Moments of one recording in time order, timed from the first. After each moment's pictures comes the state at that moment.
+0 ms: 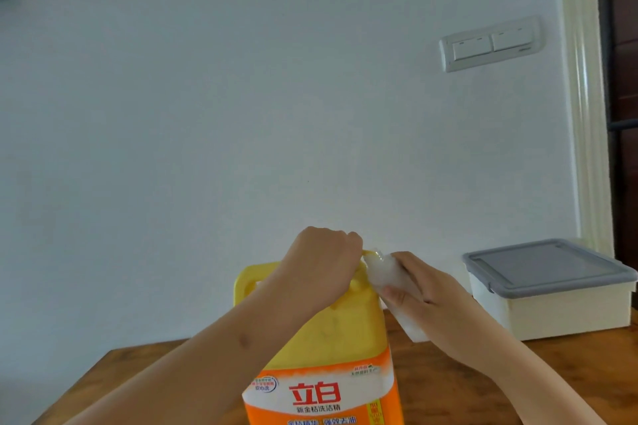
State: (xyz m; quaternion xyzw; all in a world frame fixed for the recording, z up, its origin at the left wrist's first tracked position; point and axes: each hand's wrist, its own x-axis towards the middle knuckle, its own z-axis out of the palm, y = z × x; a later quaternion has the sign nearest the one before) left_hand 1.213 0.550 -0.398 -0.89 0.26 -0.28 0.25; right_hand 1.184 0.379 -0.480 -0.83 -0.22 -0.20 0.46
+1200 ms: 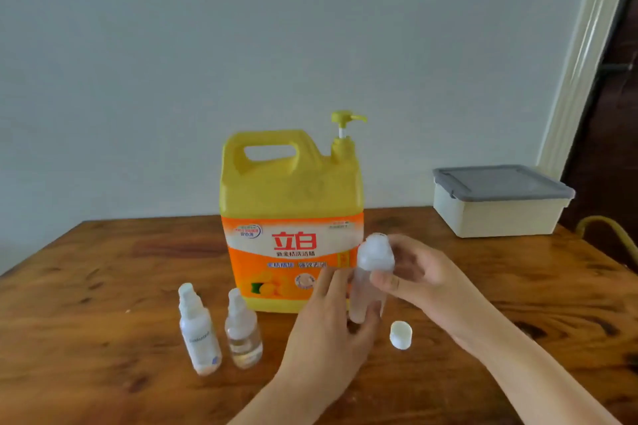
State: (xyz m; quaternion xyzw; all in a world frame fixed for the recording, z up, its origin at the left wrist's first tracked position) left_hand 1.094 0.549 -0.605 -0.88 0.21 -0.21 -0.37; right_hand 1.108 0.380 -0.564 -0.75 -0.23 -0.02 0.62
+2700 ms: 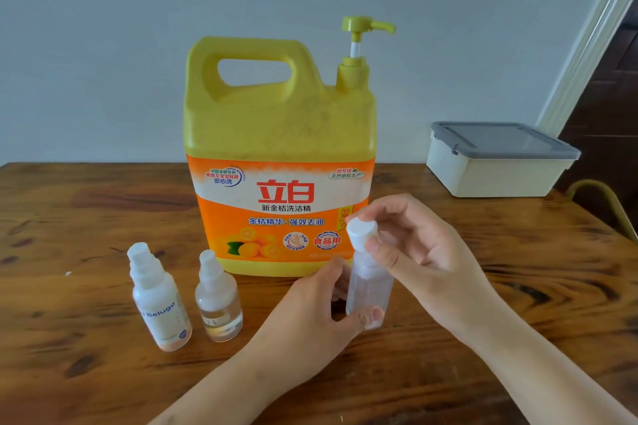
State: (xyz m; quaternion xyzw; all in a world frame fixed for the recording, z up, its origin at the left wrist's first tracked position) left_hand 1.110 0.575 -0.640 -0.88 0.22 0.01 -0.43; right_hand 1.105 0.404 -0.583 -0.74 -0.27 -0.09 0.60
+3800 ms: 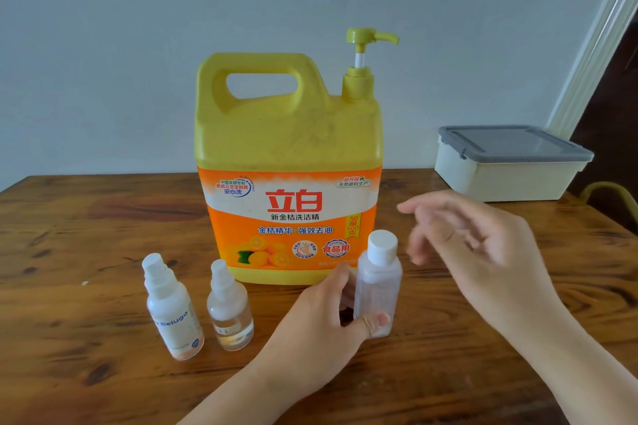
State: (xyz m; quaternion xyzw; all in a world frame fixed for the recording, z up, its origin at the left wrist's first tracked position) left_hand 1.109 0.575 -0.637 -0.89 0.18 0.02 -0.43; right_hand 1.092 0.387 -0.561 -0.83 -0.21 -0.26 0.45
